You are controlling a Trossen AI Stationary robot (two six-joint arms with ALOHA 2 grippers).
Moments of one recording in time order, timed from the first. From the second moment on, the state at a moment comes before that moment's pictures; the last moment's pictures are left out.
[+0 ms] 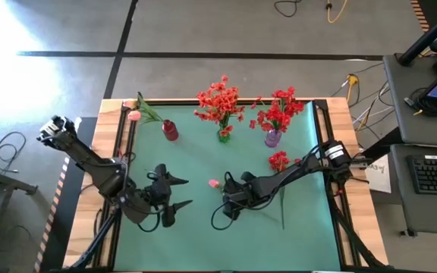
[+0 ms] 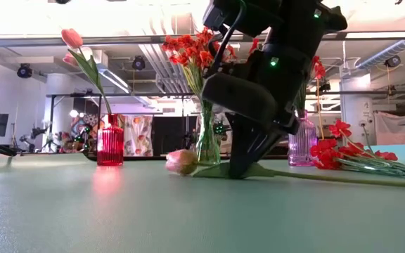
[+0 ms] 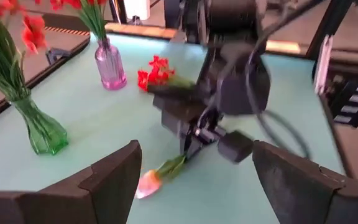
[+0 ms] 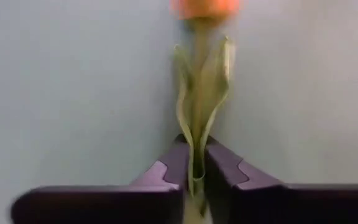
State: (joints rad) left arm -0.70 1.22 0.96 -0.35 -0.83 -0.55; right arm 0.30 2.04 1.31 -0.49 0.29 0.78
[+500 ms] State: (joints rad) left arm -0.73 1.23 0.51 0.60 -0.79 -0.35; right arm 0.37 1.74 1.22 -0.43 0.44 0.65
